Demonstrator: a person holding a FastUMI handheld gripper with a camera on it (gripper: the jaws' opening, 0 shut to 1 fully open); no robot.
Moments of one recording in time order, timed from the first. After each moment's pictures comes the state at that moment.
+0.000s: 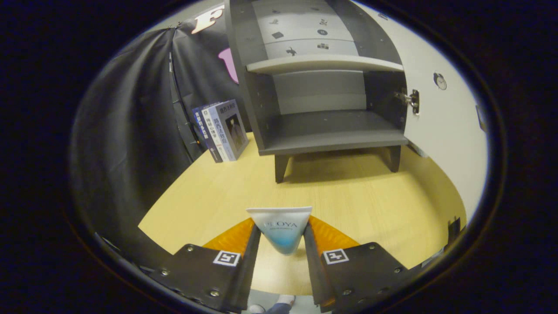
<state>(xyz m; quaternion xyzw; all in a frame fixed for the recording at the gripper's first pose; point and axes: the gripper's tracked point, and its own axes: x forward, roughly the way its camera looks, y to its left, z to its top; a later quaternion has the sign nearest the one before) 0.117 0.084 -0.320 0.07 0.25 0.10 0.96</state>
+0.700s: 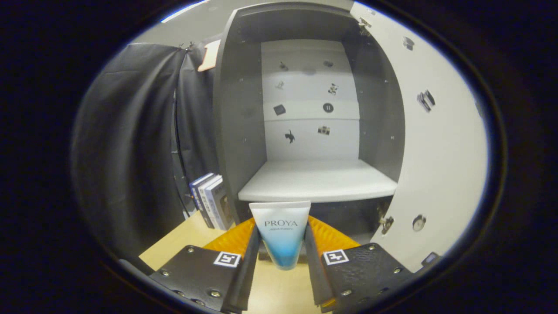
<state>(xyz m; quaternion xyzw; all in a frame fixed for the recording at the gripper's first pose) 0.212 0.036 -0.081 0.04 0.07 0.08 0.99</state>
